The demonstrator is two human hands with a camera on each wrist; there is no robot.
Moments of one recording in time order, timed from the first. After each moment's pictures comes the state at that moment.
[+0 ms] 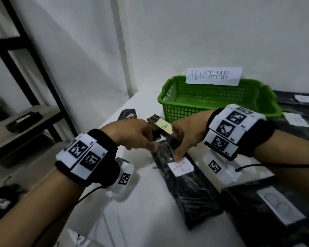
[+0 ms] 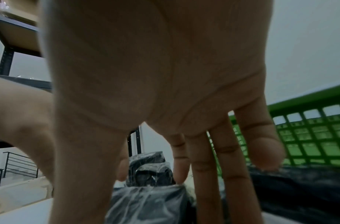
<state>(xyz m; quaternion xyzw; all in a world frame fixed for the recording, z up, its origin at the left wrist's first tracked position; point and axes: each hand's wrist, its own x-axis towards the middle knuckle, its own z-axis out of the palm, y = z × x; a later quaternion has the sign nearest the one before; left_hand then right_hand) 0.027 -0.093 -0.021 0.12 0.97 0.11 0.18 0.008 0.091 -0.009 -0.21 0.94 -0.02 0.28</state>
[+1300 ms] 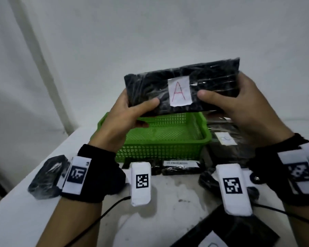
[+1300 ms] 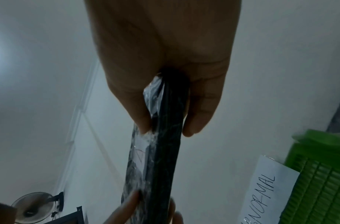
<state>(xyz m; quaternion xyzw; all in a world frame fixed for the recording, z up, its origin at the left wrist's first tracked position) -0.041 0.064 0.023 0.23 0.68 0.69 -0.02 0.037 0.285 0.032 -0.05 0.74 -0.60 -0.30</state>
